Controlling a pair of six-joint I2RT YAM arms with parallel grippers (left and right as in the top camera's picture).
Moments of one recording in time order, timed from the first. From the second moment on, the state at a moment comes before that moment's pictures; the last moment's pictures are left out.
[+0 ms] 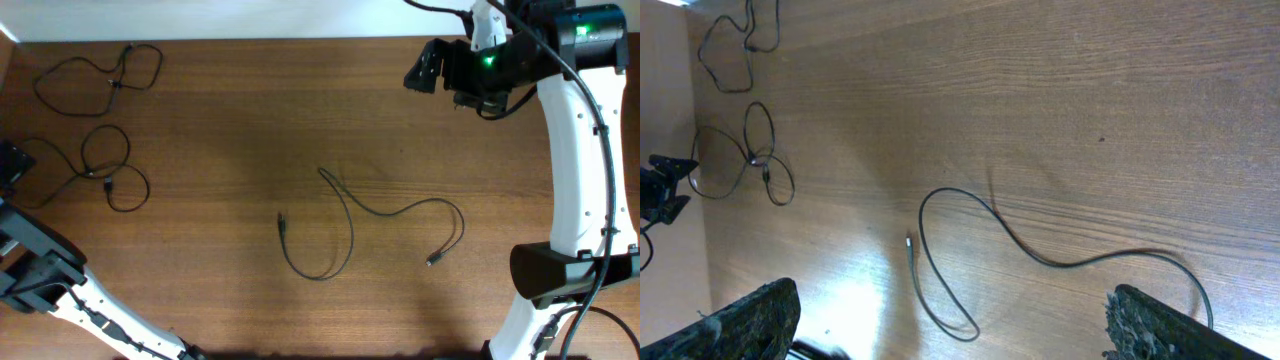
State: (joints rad) left arm 0.83 2.37 2.08 -0.83 -0.08 -0.13; right arm 0.12 1.98 2.43 -1.58 -0.44 0.29
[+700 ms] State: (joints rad) left arm 0.52 1.95 2.06 -1.43 0.73 -0.10; right arm 0.12 1.98 2.26 -1.58 -0.40 0.29
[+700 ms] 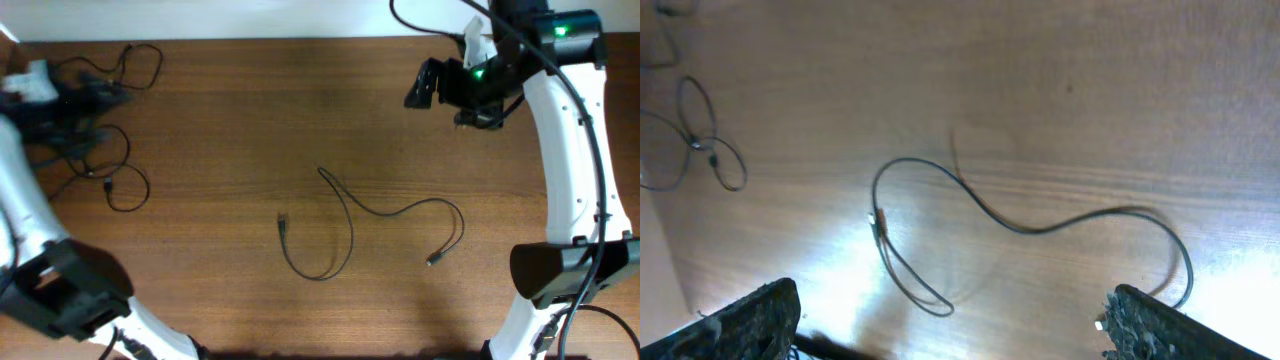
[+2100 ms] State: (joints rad) left arm -0.44 1.99 1.59 -0.98 0.21 -0.70; right arm -0.12 1.78 2.21 -1.69 -0.31 0.27
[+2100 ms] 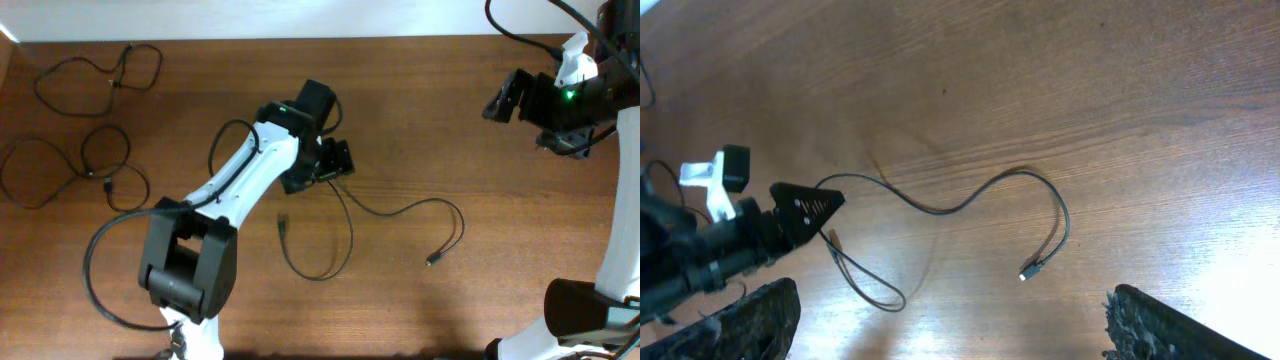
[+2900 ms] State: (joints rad) left arm -0.41 2.13 1.59 -0.87 0.31 -0.59; right arm -0.12 1.78 2.21 -1.69 -0.31 0.26
